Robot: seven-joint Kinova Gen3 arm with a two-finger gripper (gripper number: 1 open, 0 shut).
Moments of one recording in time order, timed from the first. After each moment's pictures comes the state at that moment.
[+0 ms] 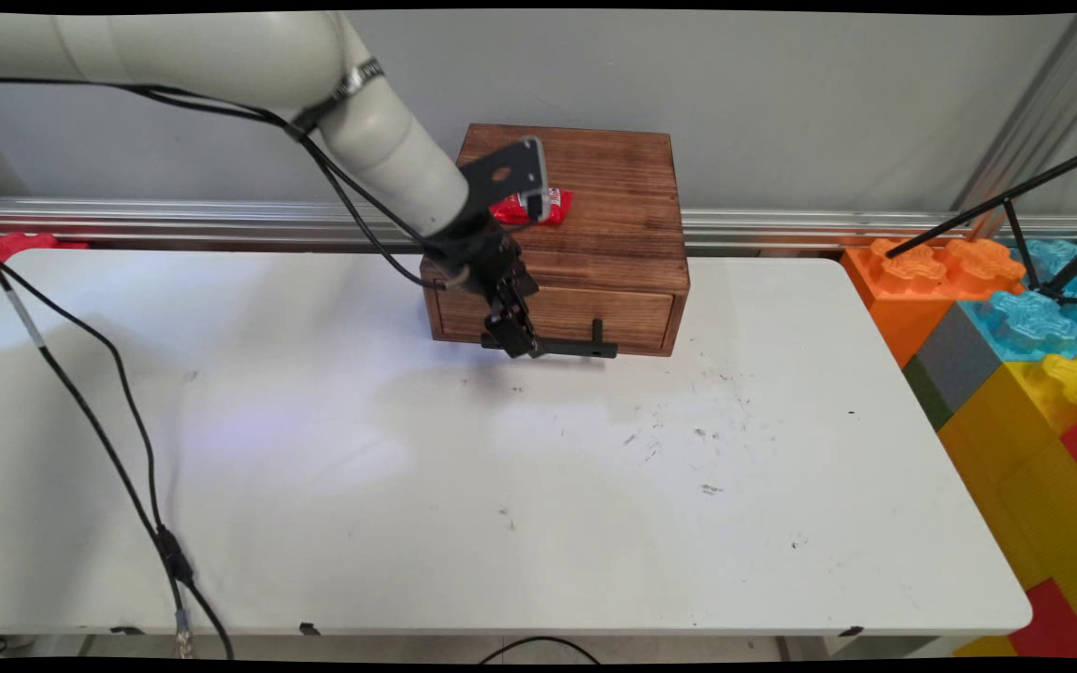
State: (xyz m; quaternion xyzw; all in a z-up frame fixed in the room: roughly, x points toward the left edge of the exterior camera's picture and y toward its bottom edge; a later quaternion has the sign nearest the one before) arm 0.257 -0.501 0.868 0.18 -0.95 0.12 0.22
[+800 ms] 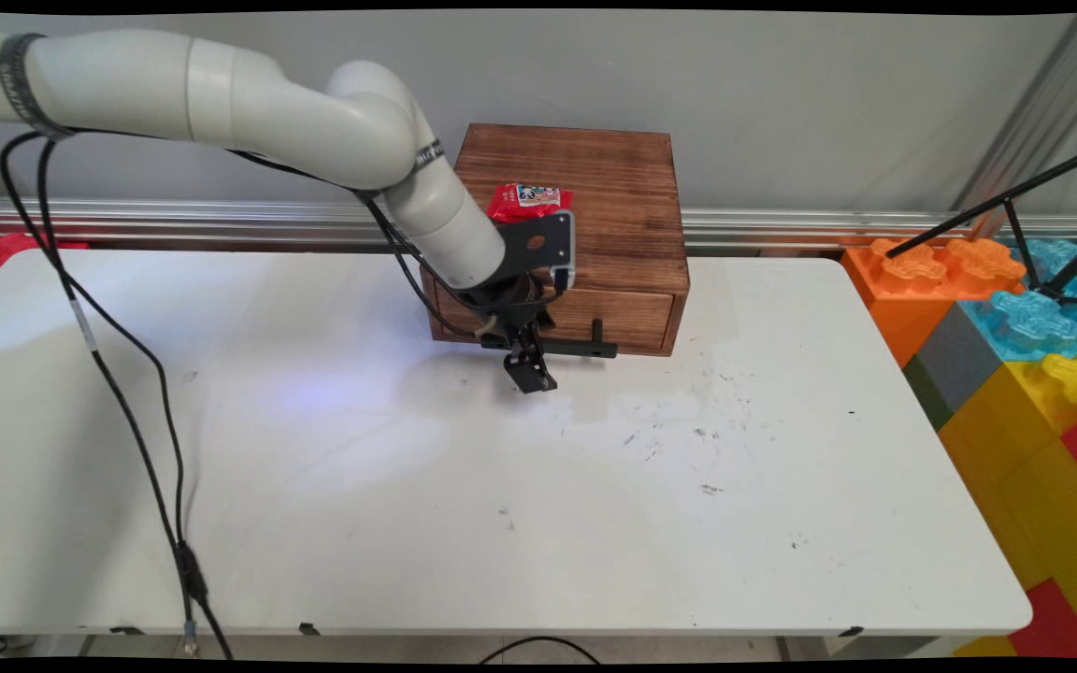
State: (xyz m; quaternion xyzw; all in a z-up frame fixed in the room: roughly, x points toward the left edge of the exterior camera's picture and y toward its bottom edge) arm 0.234 -0.527 0.797 0.13 -0.97 0.12 0.18
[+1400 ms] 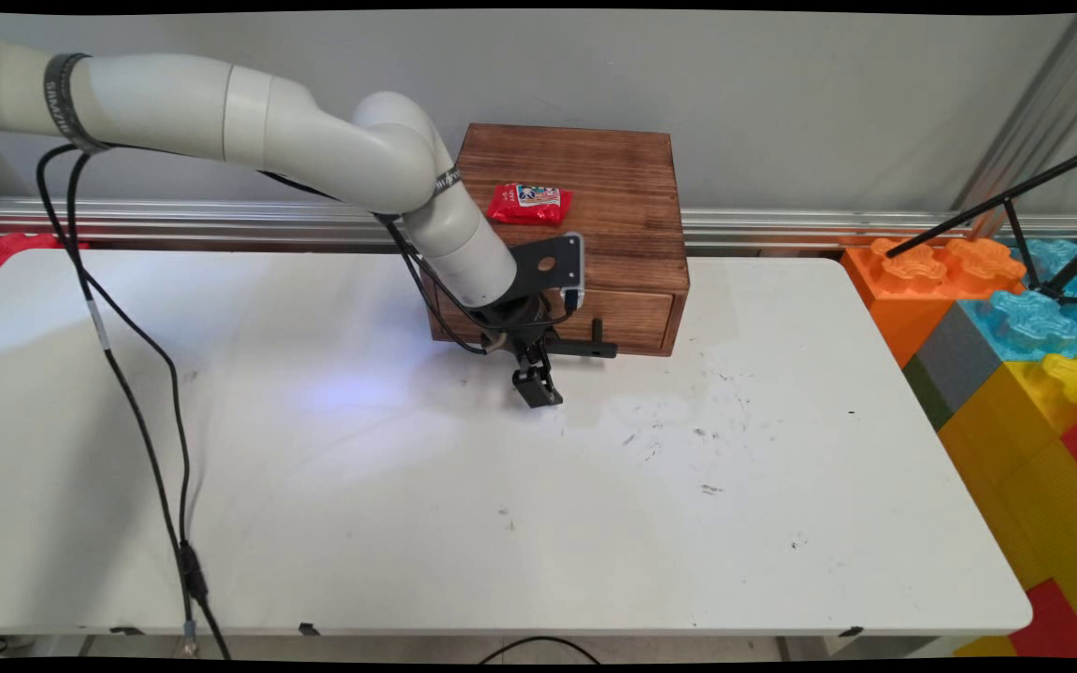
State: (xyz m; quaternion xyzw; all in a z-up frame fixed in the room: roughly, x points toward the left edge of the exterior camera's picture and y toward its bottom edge) arm 0.224 -0.531 0.772 0.12 -0.97 0.11 0.18
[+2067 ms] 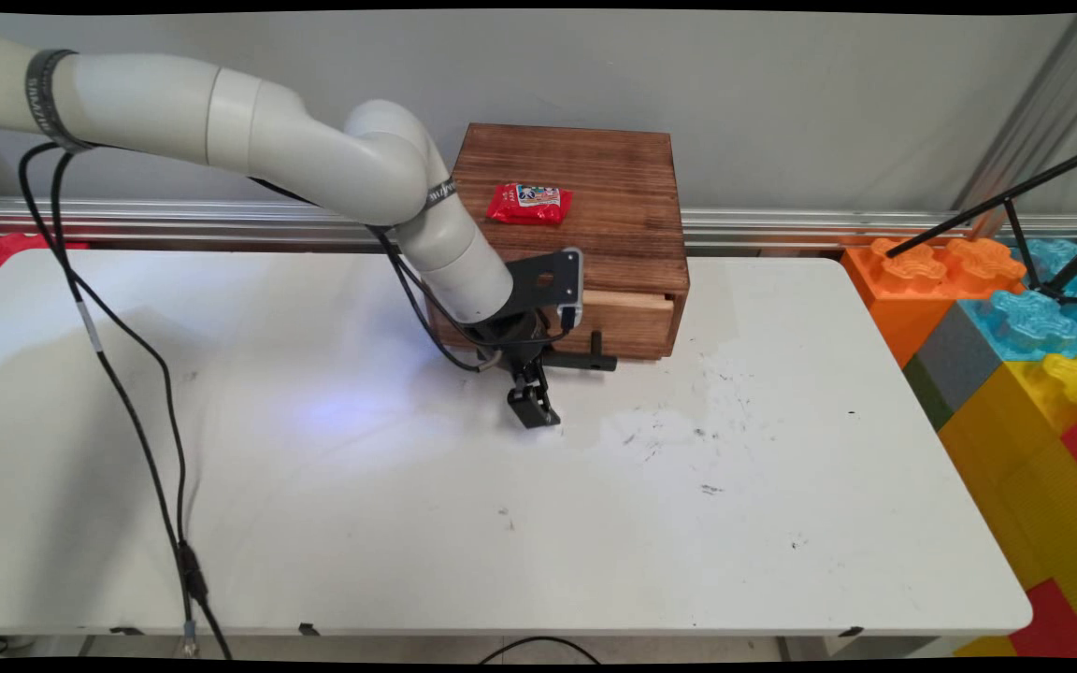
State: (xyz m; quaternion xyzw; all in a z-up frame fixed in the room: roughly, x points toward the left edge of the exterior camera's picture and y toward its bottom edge) arm 0.219 -0.507 0.775 0.12 -0.97 0.10 0.18
